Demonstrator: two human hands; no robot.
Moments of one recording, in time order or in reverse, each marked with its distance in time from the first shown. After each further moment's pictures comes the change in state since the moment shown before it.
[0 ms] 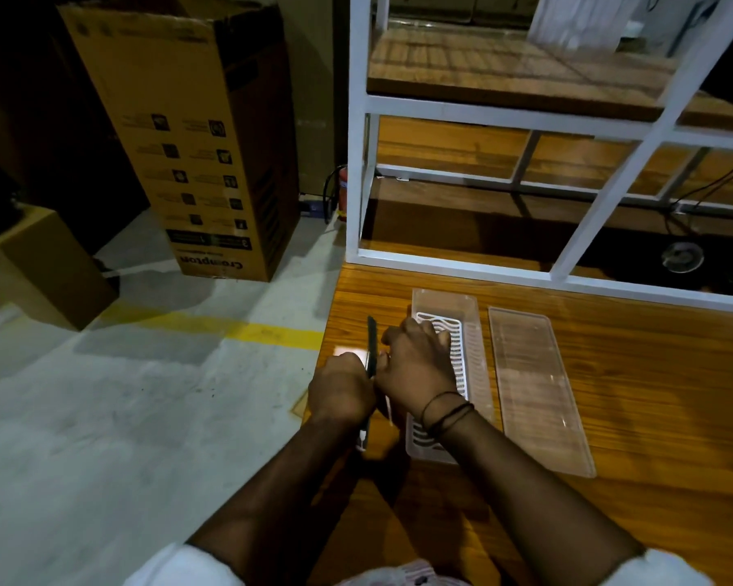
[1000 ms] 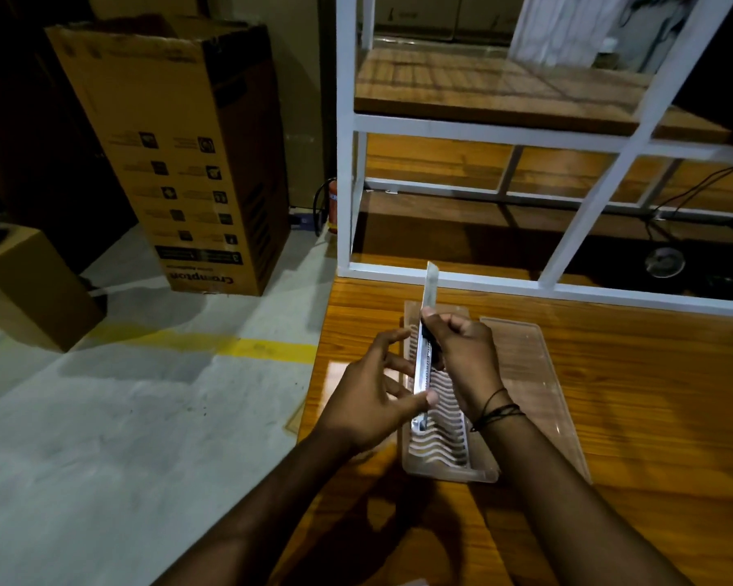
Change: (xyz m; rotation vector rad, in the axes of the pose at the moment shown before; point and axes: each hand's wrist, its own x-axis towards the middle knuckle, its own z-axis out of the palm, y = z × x) left_hand -0.024 0.012 -0.025 -0.677 -0.230 0.471; right_hand 0.005 0.048 -0.026 1.183 0.241 0.264
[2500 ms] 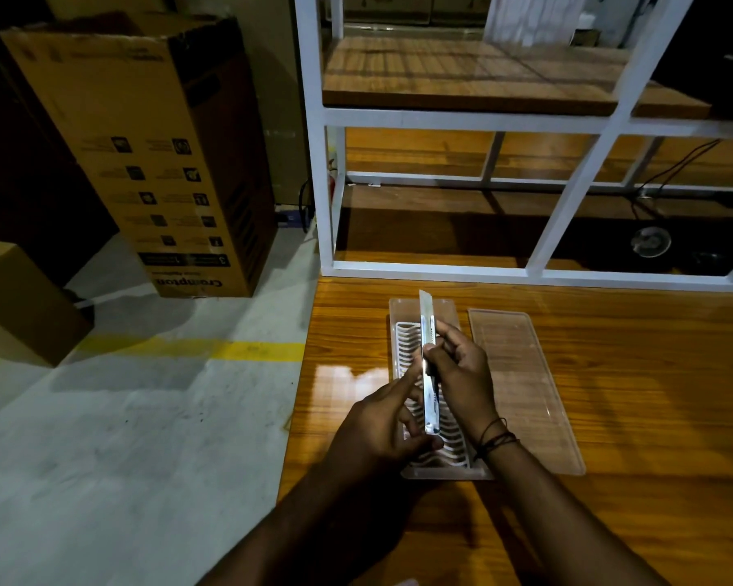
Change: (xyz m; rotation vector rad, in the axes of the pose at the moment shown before) left_hand 0.002 -0.042 0.033 0.261 -0.120 0.191; right_hand -0.005 0.043 -0.018 0.090 -0.026 -0.097
